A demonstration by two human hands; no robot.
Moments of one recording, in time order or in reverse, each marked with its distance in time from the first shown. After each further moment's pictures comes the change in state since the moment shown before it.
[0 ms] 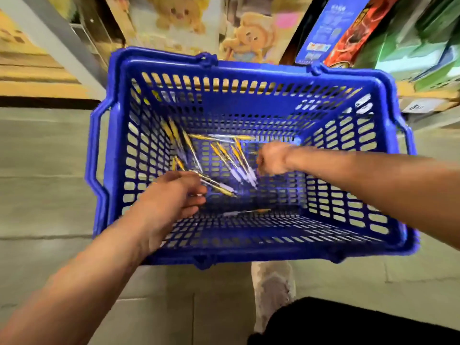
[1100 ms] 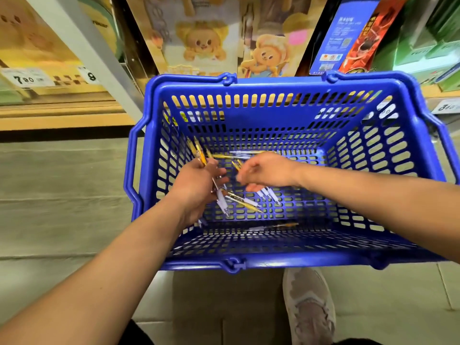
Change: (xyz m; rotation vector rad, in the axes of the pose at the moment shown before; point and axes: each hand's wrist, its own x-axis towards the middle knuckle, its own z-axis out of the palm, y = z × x) left_hand 0.050 0.003 0.000 -0.069 0.002 0.191; right_hand 0.001 -0.054 0.005 0.993 0.106 -0.315
